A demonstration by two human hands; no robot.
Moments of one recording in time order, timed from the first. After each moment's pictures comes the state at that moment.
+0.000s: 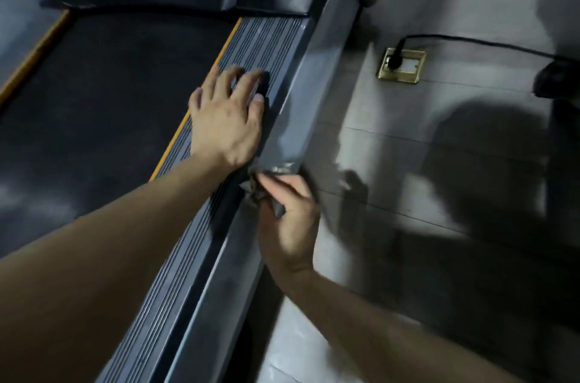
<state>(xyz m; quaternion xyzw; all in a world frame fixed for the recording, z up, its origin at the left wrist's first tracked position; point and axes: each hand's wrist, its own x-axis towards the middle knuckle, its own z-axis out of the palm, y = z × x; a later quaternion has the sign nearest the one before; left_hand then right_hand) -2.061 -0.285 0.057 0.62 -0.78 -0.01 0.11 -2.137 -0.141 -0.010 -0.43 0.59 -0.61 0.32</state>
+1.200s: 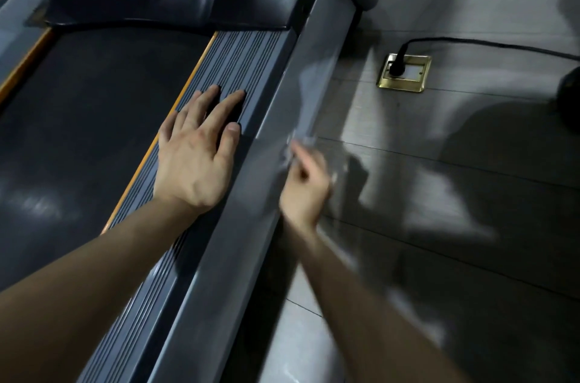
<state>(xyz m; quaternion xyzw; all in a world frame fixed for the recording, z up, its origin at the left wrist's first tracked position) -2.062 -0.293 0.046 0.60 -0.79 -0.03 0.13 -2.176 -0.257 -0.093 -0.28 0.60 -0.68 0.31</state>
